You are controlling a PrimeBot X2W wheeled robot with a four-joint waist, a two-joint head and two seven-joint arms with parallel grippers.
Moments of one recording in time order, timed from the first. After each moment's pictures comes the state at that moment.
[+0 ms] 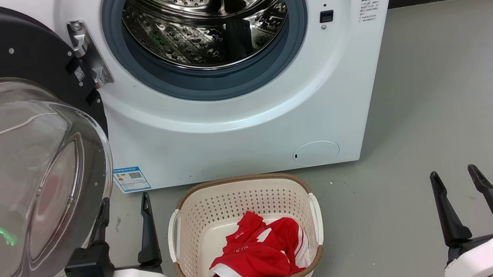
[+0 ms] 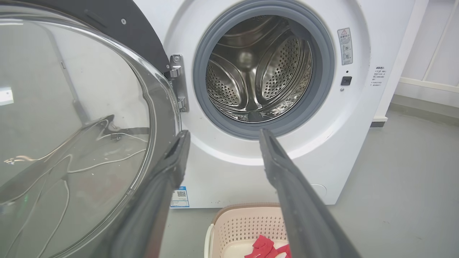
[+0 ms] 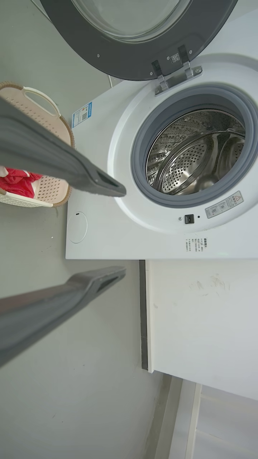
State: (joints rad) left arm -0.11 0.21 -0.17 0.18 -0.25 0.09 -0.26; right arm 0.05 -0.05 -0.03 0.06 0.12 0.13 -0.19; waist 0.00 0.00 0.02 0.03
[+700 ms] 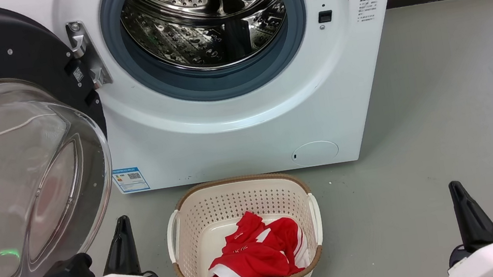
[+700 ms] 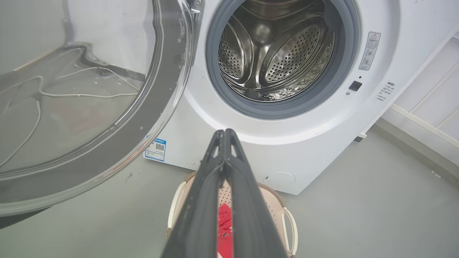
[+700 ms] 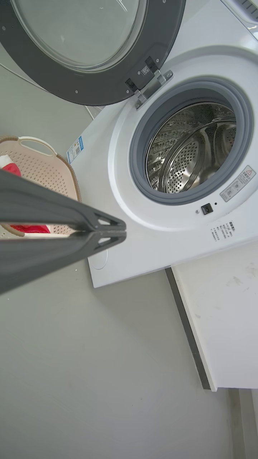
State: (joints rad) left arm -0.08 0.17 -0.12 0.22 -0.50 0.05 -0.19; right arm 0.06 -0.06 -0.03 0.13 0.41 0.13 -0.15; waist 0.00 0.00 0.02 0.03
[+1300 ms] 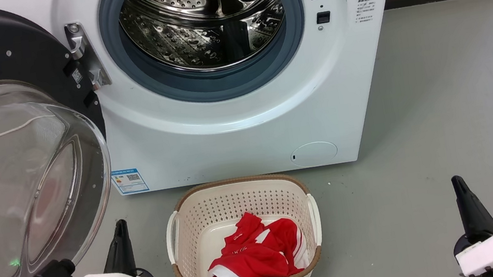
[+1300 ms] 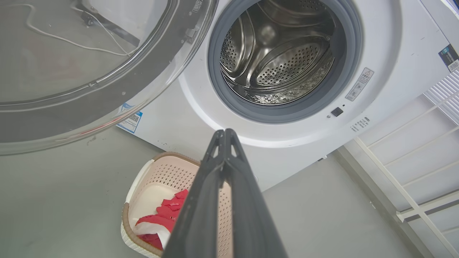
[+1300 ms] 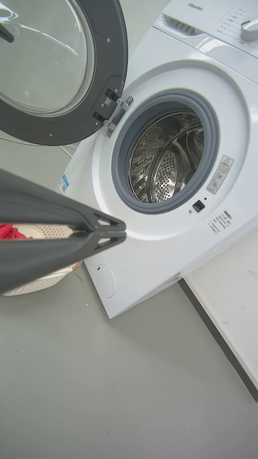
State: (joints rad) left arm -0.08 0.14 -0.06 0.23 -0.77 0.01 -0.12; right arm 0.02 -0.06 -0.03 0.15 0.72 0.13 -0.10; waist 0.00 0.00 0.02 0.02
